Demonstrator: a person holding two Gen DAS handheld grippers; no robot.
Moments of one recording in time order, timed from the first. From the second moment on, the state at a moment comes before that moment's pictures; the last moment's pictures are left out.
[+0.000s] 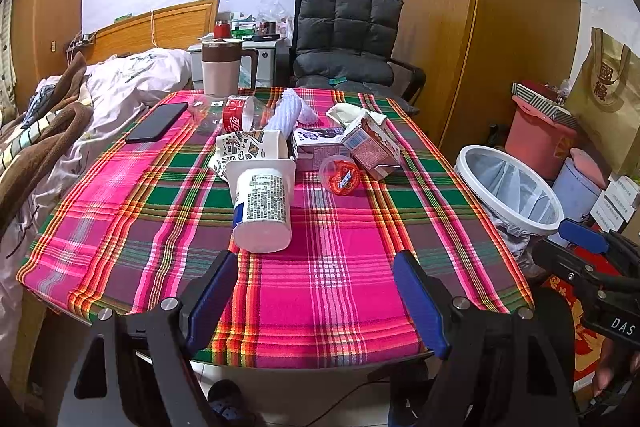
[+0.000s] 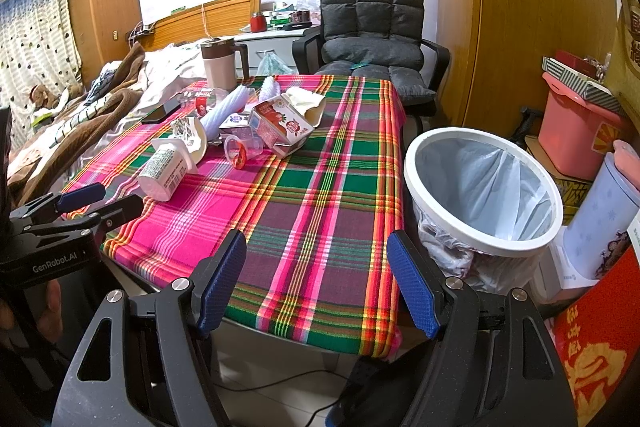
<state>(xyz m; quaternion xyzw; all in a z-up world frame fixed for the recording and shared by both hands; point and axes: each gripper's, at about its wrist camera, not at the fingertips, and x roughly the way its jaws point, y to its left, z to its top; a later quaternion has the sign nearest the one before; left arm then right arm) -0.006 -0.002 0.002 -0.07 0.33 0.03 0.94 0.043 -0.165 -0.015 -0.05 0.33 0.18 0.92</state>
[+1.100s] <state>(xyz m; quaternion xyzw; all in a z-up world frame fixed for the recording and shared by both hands) 0.029 0.031 -0.017 -0.08 0.36 0.05 0.93 0.072 -0.153 -0.023 -0.05 0.35 0.22 0.91</state>
